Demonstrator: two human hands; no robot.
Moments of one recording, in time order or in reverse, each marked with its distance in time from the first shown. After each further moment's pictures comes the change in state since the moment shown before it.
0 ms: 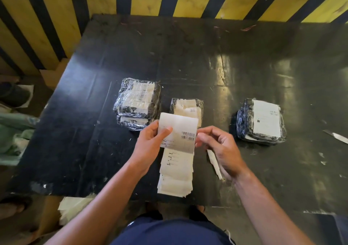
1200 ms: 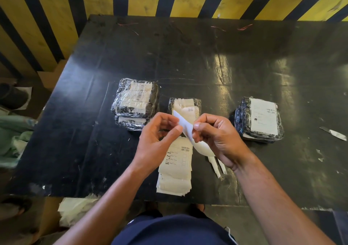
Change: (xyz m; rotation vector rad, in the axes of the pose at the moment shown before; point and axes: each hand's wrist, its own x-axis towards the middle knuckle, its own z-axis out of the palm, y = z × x) left_hand -0.020 0.024 0.022 0.144 0.000 0.308; right_hand 0.010 -0.043 0.007 0.130 -0.172 -0.008
